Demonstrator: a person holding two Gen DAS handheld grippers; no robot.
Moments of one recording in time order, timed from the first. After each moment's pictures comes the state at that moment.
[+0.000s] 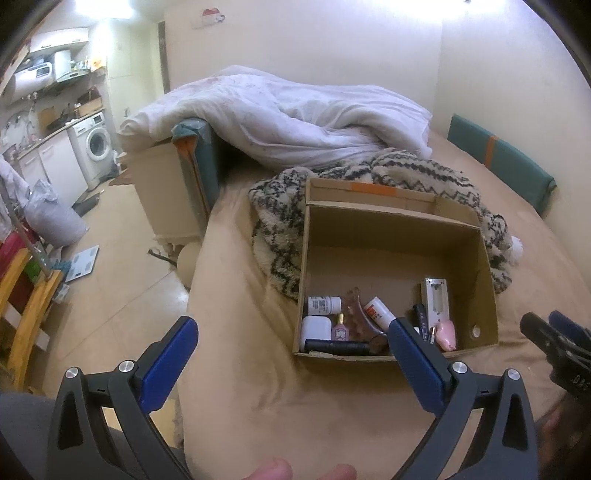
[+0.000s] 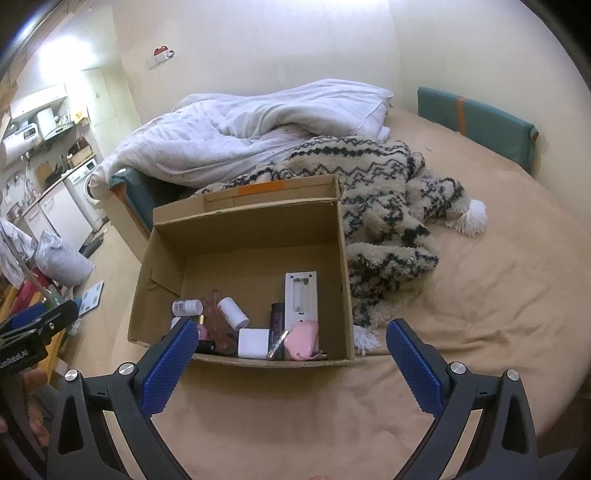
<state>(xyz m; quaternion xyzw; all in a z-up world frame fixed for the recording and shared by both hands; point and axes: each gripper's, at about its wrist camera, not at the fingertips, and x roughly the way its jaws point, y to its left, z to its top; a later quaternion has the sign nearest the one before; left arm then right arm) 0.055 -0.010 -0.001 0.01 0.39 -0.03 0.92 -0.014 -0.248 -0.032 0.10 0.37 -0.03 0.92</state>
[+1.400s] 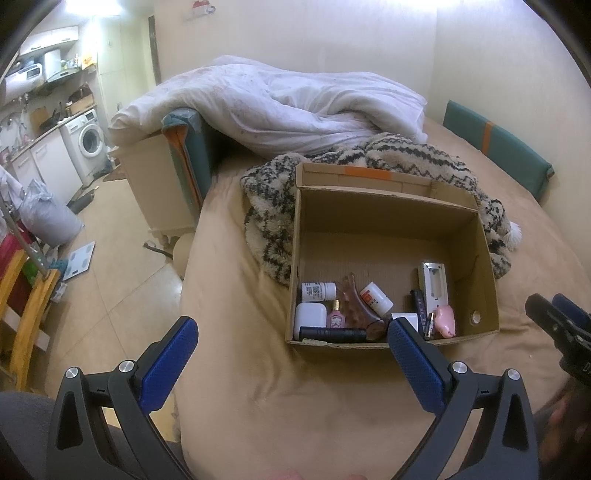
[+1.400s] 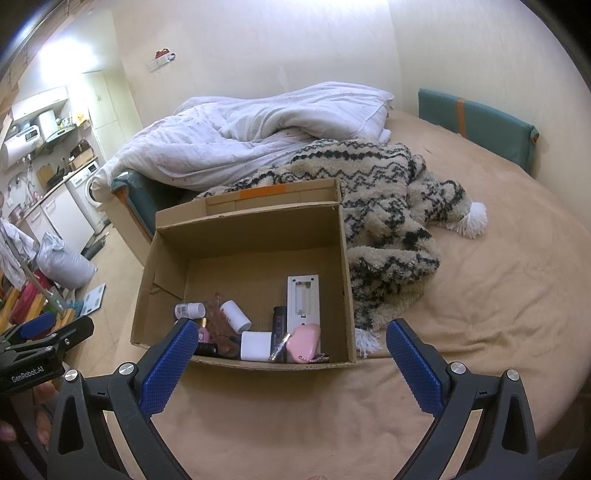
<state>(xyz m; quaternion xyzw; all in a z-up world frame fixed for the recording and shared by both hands) 0.057 -0.017 -0.012 0.02 0.41 -0.04 0.91 -0.016 -0.247 -0.028 0.11 0.37 -0.02 0.92</state>
